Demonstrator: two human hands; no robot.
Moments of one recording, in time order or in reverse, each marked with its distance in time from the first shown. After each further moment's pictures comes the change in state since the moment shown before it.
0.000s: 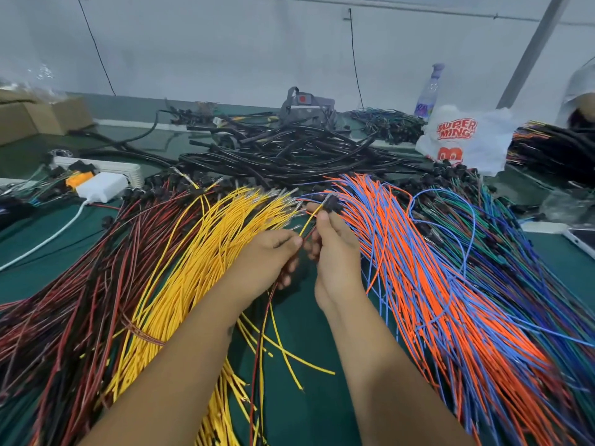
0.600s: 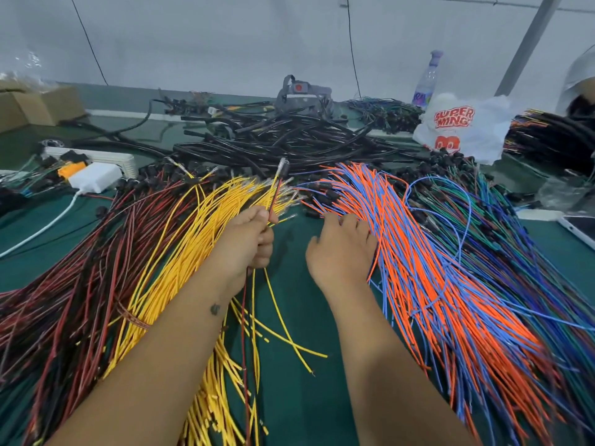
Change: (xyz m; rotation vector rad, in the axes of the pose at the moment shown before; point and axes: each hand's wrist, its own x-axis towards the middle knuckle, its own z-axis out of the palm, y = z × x) left_hand 0.009 -0.001 -0.011 -0.367 0.142 -0.182; right_hand 0.003 0.001 -0.020 -1.626 0.067 -0.179
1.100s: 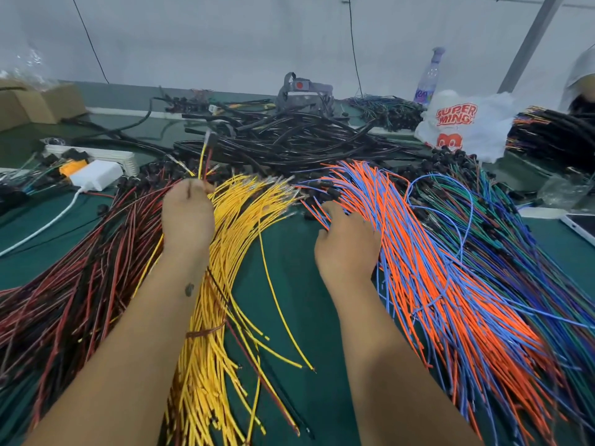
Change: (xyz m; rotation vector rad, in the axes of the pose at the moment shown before) left_hand 0.008 0.020 -0.042 0.191 0.580 0.245; right_hand 0.006 0.007 -0.002 0.108 0.067 -0.020
